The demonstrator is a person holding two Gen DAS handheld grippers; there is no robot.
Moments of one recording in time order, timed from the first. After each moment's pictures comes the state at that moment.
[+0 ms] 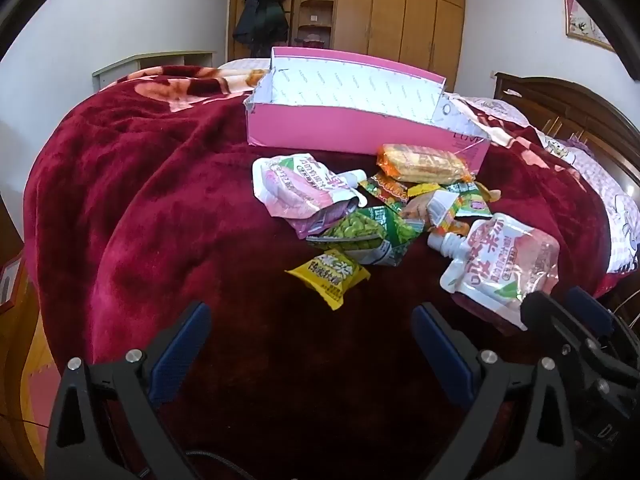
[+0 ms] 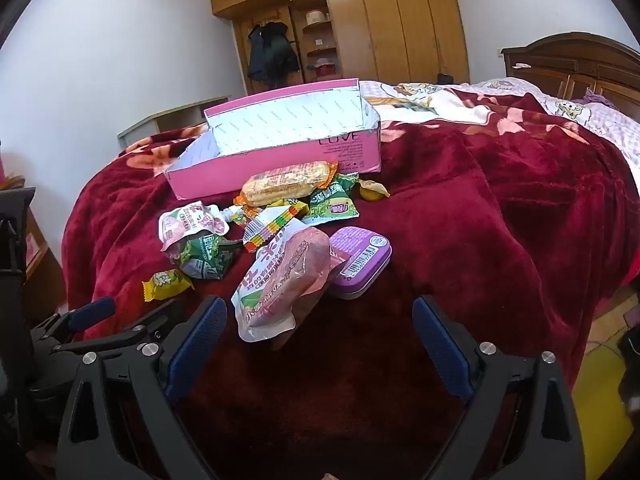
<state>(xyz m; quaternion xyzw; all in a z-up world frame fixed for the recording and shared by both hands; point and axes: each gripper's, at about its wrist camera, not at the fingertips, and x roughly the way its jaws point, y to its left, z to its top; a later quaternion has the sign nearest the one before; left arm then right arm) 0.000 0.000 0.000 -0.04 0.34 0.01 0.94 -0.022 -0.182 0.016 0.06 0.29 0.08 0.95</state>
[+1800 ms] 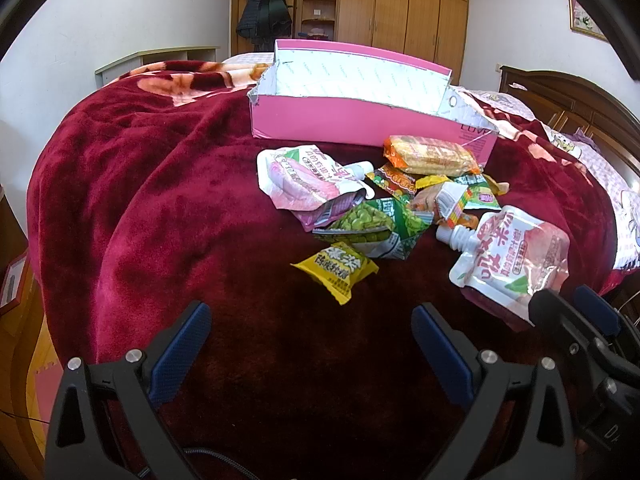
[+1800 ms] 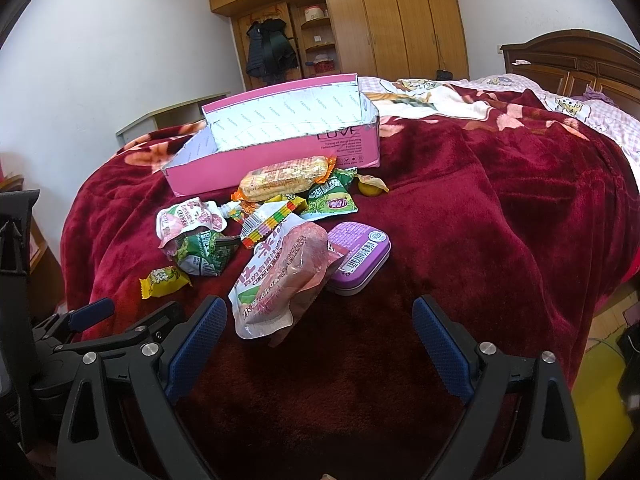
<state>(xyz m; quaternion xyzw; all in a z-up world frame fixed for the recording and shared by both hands) 0.001 0.003 -0.004 -0.04 0.35 0.02 0.93 -0.021 -0.182 0.013 0.06 0.30 0.08 0.95</state>
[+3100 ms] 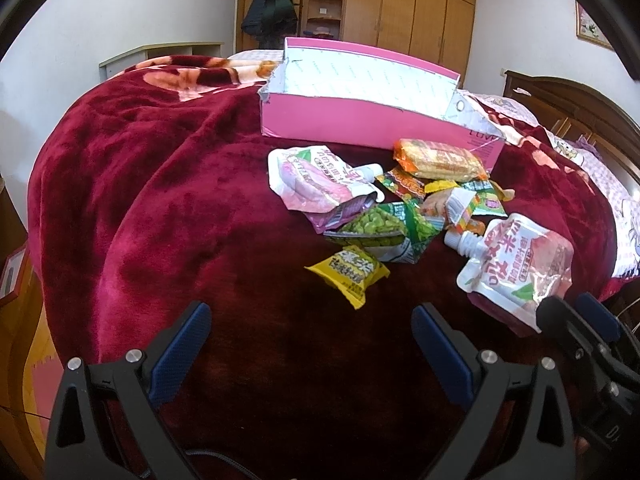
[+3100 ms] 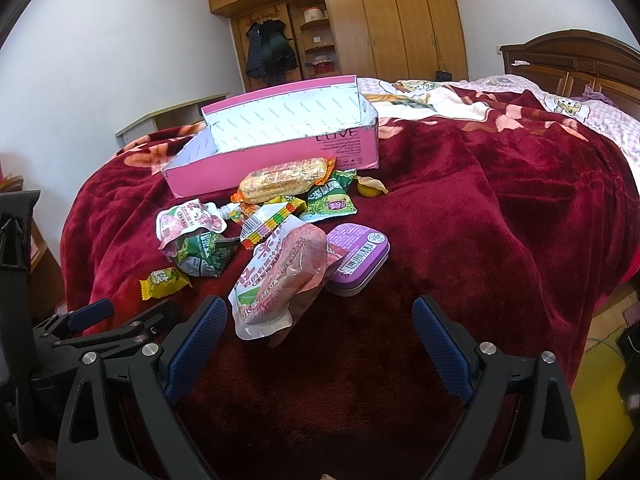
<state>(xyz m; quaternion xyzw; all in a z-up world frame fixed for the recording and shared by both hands) 0.000 0.016 -0.004 -0.05 0.36 0.02 0.93 -0.021 -0.182 0.014 0.06 0.30 0.08 0.95</state>
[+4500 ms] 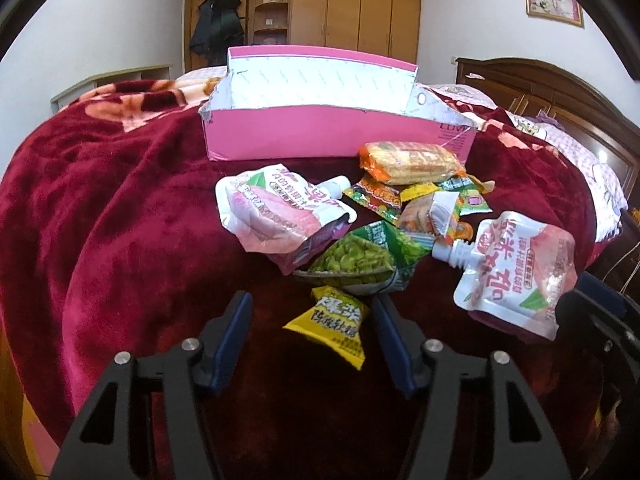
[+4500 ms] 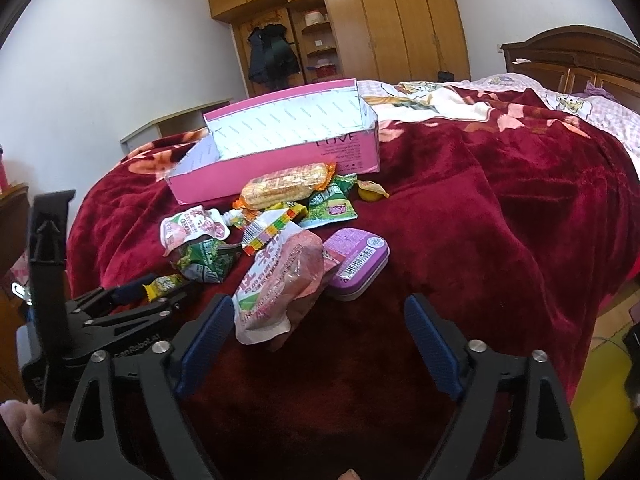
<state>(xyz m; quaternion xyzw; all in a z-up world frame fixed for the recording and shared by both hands) 0.036 0.011 -0.011 0.00 0.34 -0.06 0.94 -0.021 -0.188 0.014 0.07 0.29 0.09 0.95</state>
